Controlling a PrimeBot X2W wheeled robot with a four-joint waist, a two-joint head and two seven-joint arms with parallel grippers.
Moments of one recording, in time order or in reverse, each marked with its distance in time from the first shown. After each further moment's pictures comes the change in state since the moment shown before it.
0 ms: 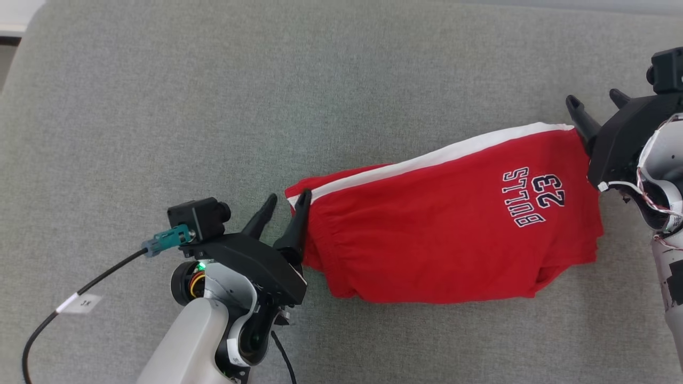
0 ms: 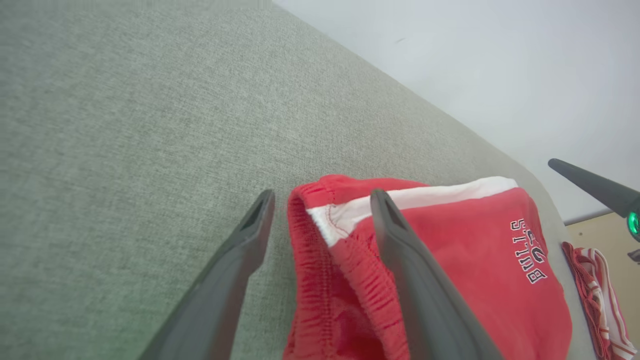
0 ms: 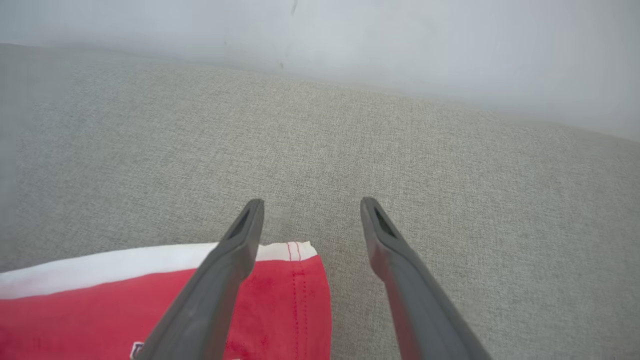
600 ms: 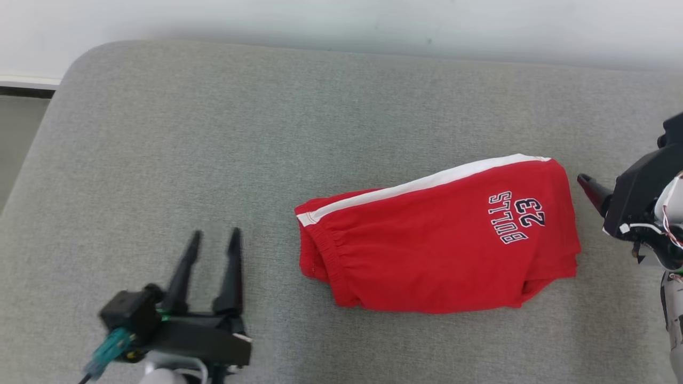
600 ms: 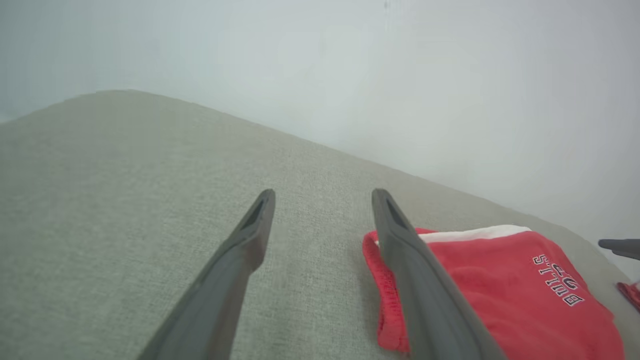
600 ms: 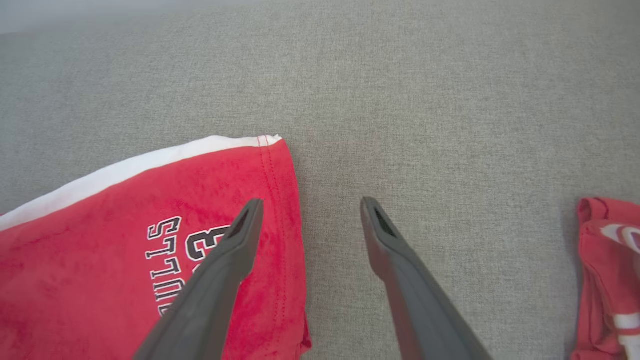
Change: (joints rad) left arm 0.212 0.063 0.091 0.003 0.186 -0.120 -0.392; right arm 0.135 0.042 -0.173 0.001 0.067 0.000 0.244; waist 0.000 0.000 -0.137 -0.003
